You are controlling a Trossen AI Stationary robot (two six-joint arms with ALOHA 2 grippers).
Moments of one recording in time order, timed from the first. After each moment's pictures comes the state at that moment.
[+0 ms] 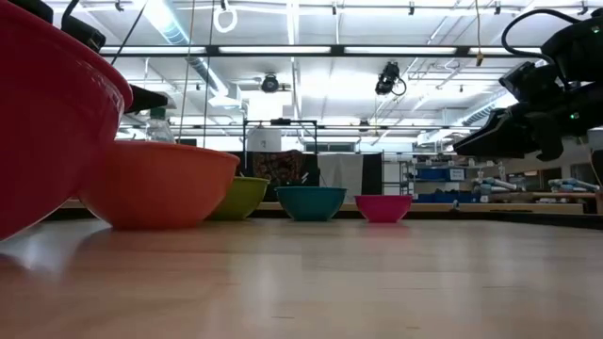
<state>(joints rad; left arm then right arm) -0.05 0.07 0.01 0.06 -0.40 0.23 -0.22 0.33 0.01 0.05 0.19 -0.29</state>
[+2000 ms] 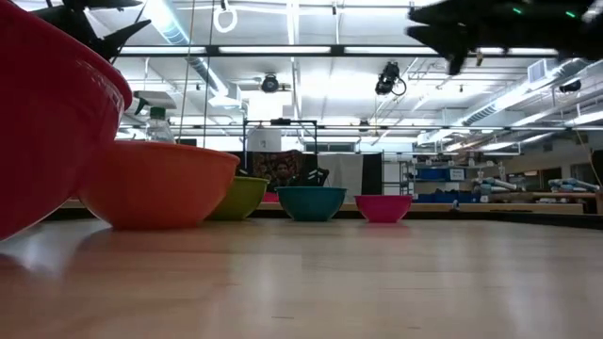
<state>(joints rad) -0.05 0.07 0.01 0.69 -0.43 -0.82 -0.19 0.81 0.39 0.62 0.06 0.19</state>
